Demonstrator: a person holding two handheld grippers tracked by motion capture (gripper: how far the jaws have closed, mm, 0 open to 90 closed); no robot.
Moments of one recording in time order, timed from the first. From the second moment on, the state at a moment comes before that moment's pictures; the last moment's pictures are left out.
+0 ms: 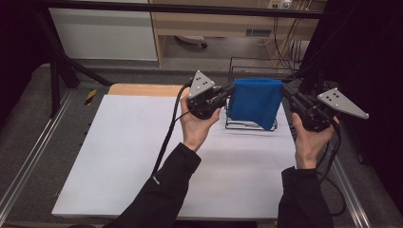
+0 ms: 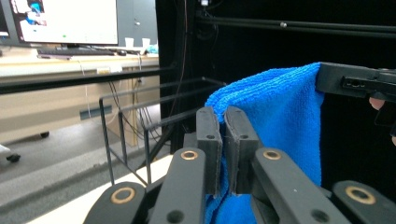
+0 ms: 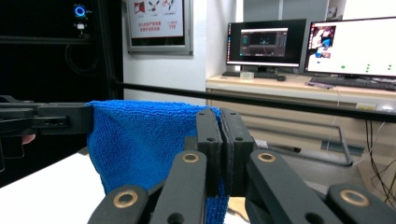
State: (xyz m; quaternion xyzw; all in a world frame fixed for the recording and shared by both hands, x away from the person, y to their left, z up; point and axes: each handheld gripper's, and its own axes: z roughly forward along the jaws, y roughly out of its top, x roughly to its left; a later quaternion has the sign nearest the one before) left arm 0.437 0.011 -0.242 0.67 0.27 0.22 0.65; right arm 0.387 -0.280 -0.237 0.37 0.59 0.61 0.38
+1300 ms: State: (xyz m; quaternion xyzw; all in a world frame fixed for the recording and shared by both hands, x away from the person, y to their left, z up) left arm 0.481 -0.019 -0.160 0.64 0.25 0.26 0.68; right arm 0.447 -0.302 -0.159 0.35 0.57 0.61 0.43
